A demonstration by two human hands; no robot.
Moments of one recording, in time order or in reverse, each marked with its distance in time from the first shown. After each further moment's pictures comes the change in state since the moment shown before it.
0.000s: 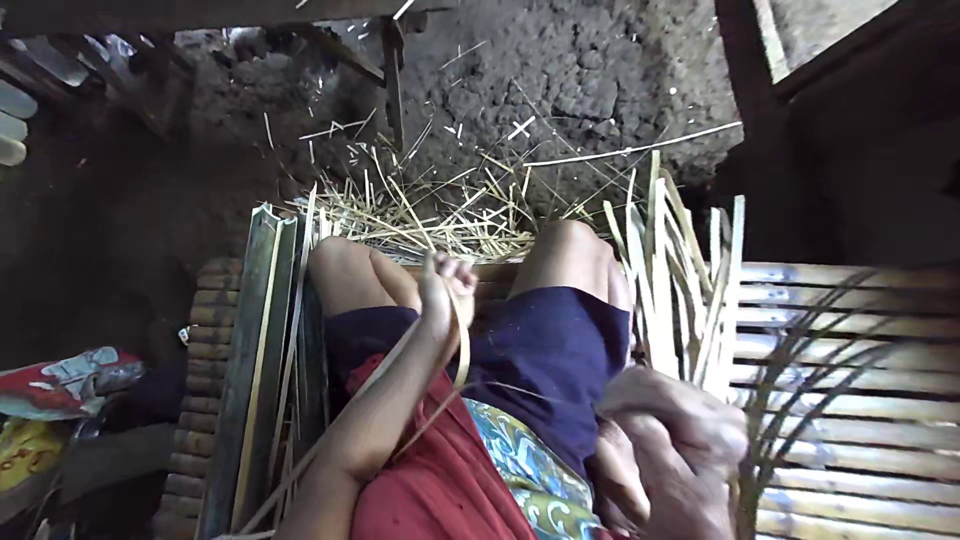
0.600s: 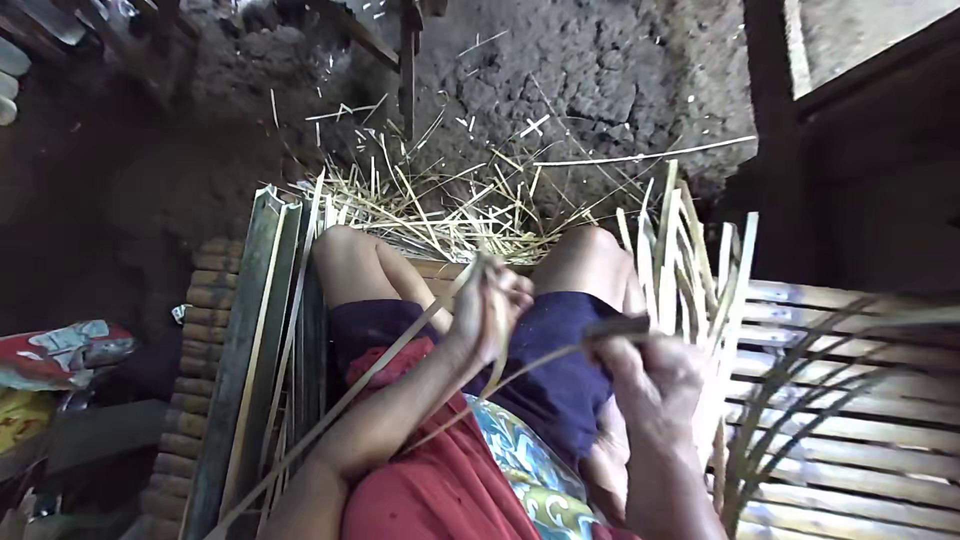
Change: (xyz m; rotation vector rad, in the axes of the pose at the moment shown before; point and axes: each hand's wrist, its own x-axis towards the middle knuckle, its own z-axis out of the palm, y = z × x) left_hand -0.026 -0.013 -0.004 0.042 -0.325 -0.117; right_hand 0.029 0.028 0.012 -0.072 0.069 0.143
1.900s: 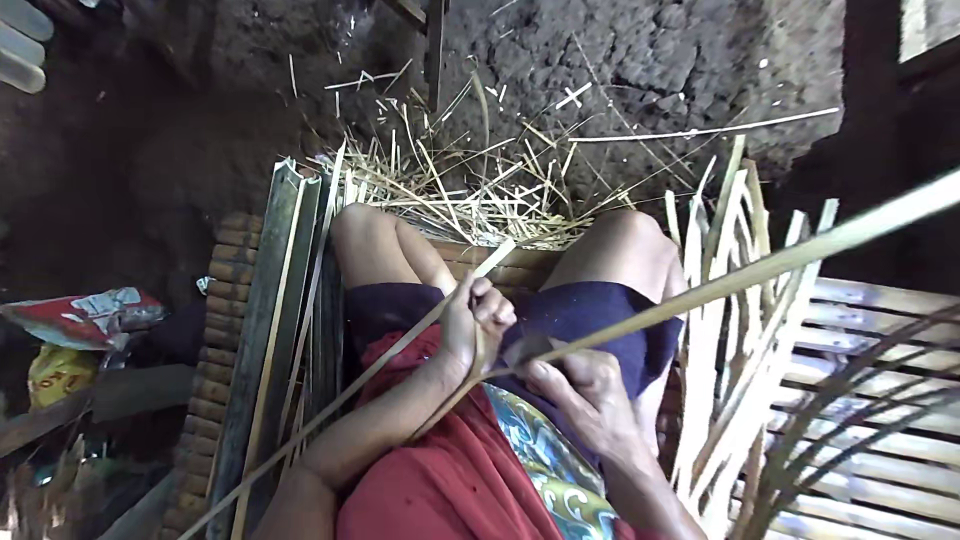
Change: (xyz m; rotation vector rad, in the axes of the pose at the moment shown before) left_hand -0.031 0.010 -0.025 -0.126 0.240 -0.018; right_hand -0.027 -0.012 0.055 0.340 -0.352 0.128
